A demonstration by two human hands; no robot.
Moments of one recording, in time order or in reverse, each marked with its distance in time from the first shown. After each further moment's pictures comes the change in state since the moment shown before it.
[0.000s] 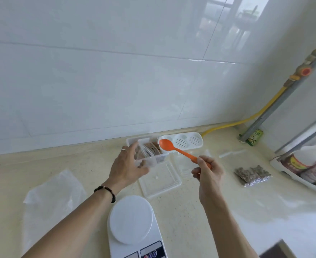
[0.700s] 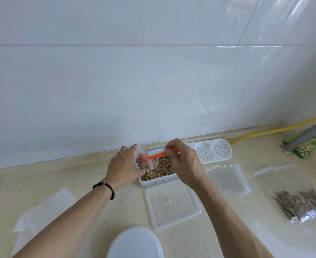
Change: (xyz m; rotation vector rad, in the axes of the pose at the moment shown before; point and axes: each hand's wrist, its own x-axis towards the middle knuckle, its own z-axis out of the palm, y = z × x) left_hand 0.107 -0.042 0.013 0.375 -0.110 -0.175; right_hand 0.100 0.014 0.116 -0.619 -0.704 -0.505
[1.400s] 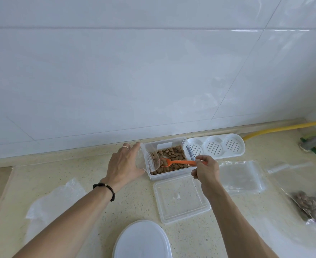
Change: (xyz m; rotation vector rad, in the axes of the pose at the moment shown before) left_hand -0.013 -0.023 0.004 0.134 0.072 0.046; right_hand -0.005 0.077 0.029 0.423 0.293 0.760
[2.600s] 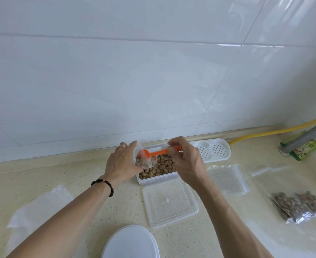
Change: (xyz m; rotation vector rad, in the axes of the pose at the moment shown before) left_hand 0.019 0.022 -0.003 -0.107 -0.044 -0.031; right_hand -0.047 -0.067 -0.007 -0.398 -0.271 -0.751
